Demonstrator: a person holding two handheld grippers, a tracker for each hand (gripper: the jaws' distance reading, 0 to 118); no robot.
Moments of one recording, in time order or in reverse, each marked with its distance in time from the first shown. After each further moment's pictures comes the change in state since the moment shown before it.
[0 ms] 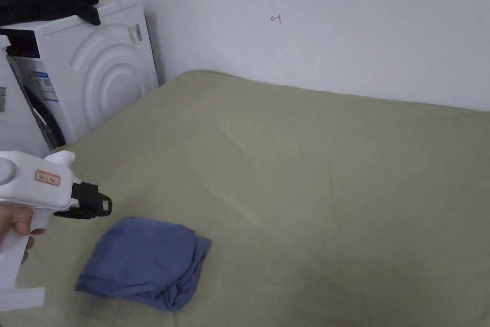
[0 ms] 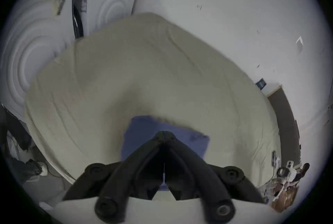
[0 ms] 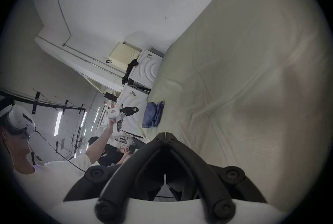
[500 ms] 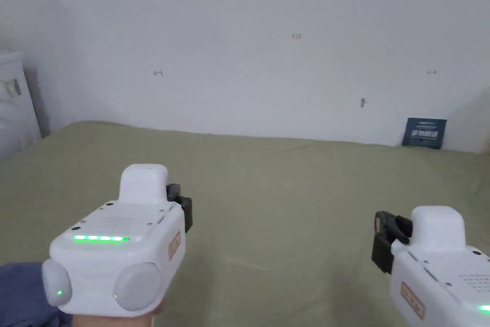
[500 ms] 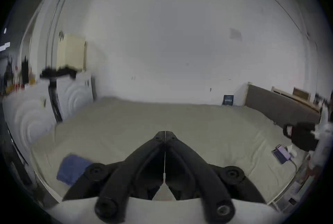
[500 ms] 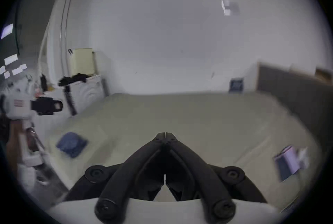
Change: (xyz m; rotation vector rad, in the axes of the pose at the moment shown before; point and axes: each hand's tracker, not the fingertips) left arm 0.378 -0.221 0.091 0.650 -0.064 -0.420; right arm -0.161 0.003 0.039 0.646 -0.870 0.787
